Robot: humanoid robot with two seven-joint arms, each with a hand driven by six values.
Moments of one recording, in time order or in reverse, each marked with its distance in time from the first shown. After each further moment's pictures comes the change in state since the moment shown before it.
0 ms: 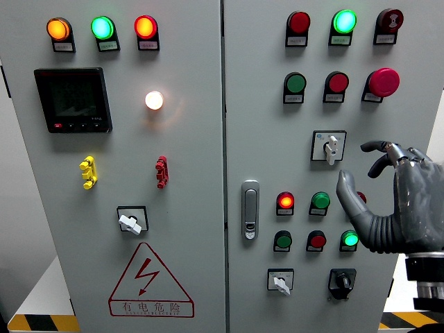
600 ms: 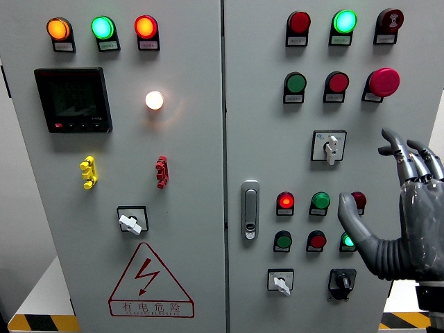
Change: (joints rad) left arm 0.000 0.000 0.000 0.000 0.000 0.000 0.000; right arm -0.113 0.002 -0.006 0.096 -0.035 0.003 0.086
